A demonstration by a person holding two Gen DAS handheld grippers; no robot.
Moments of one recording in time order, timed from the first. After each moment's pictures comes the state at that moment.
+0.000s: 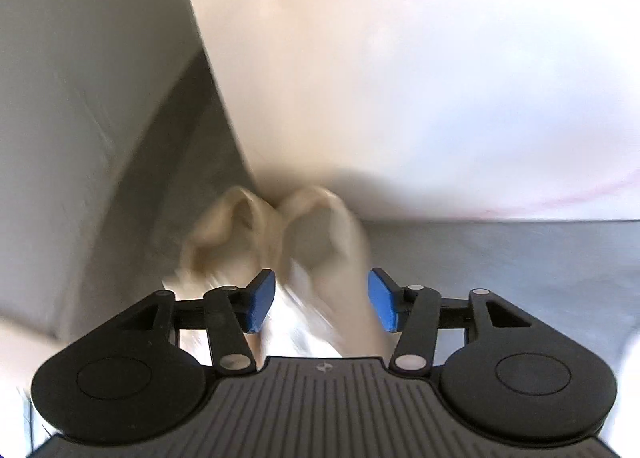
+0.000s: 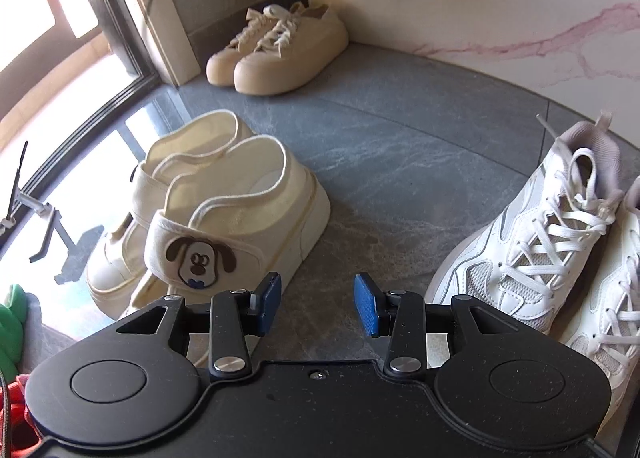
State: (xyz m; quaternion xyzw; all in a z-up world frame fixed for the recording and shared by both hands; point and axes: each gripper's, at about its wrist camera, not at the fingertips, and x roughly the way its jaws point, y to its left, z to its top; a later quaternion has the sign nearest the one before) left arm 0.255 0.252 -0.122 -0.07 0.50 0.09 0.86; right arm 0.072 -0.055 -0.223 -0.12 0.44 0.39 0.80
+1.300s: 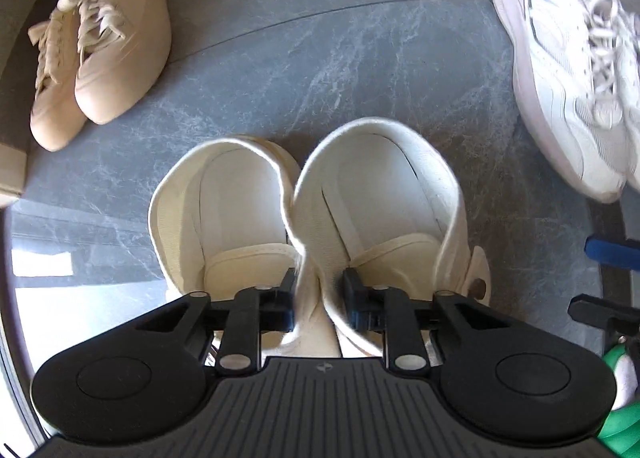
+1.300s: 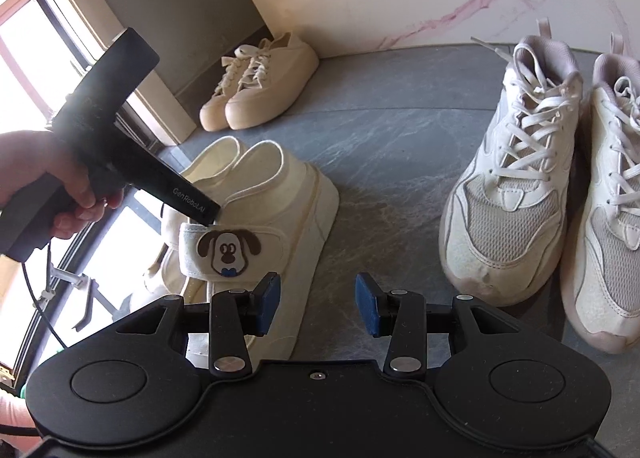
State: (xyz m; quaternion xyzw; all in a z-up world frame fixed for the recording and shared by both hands) left arm 0.079 0.077 -0.205 0.02 0.64 0.03 0.77; right arm 0.043 -0.096 -0.236 0.03 0.45 0.37 0.81
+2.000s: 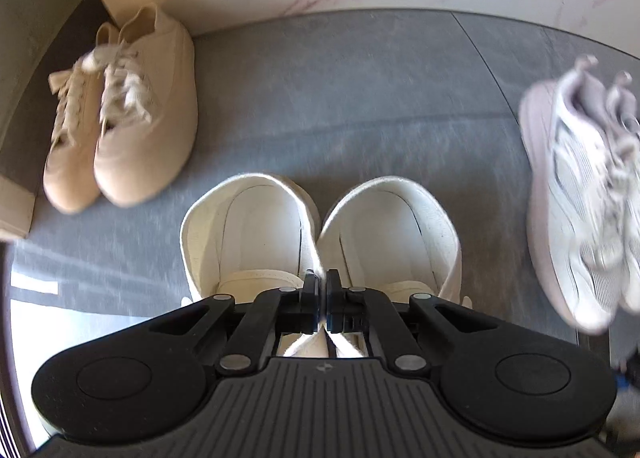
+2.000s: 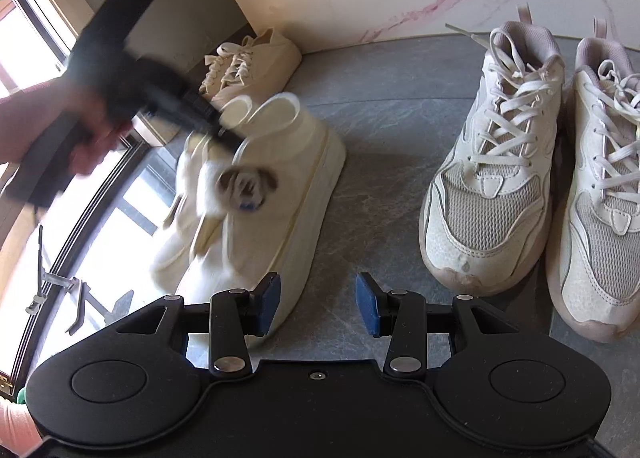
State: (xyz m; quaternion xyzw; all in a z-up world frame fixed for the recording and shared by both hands) left arm 0.165 0.090 -0.179 0.01 0.58 0.05 0.81; right arm 0.045 -0.107 -0.243 0.03 0.47 0.35 0.81
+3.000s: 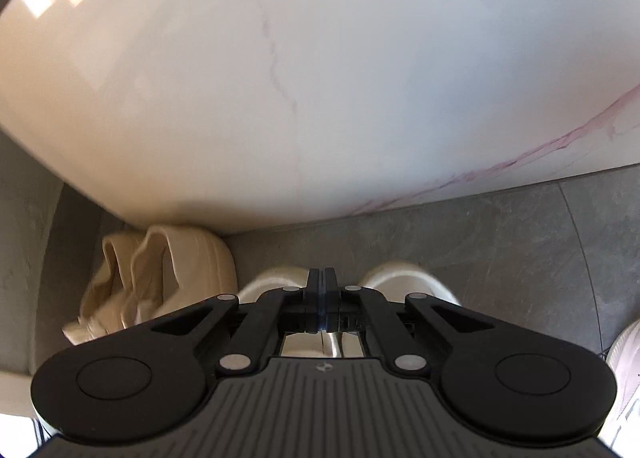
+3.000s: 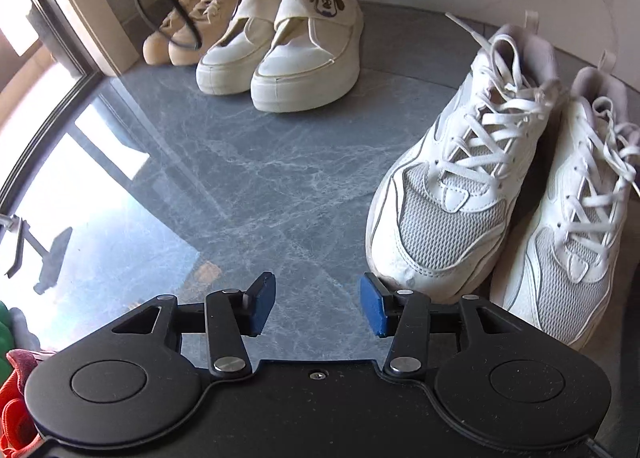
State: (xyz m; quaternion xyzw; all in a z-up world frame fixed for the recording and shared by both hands) left arm 0.365 0.135 -0.145 0.05 0.54 0.10 0.83; right arm 0.058 -0.085 -0.239 -0.11 0.51 0.31 0.79
